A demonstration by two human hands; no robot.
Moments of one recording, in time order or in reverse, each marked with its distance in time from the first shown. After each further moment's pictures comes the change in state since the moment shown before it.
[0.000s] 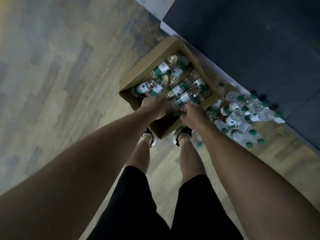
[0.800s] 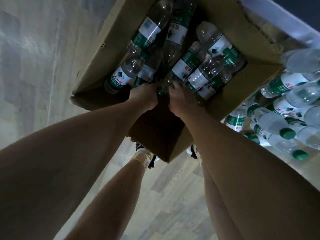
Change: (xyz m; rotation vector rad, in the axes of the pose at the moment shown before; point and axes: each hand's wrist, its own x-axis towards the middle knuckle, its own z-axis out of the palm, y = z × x) left_hand 0.243 -0.073 0.213 0.048 -0.114 -0.023; right_hand 0.270 0.048 0.212 -0.158 0.195 -0.135
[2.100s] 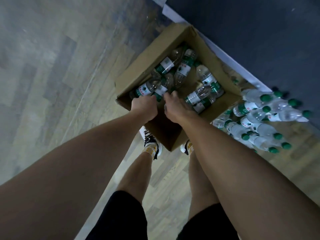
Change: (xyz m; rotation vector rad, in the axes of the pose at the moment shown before) left_hand -0.153 -0.041 -0.116 0.044 0.109 -0.026; right_hand -0.085 -0.124 -0.162 -0.058 -0.166 0.020
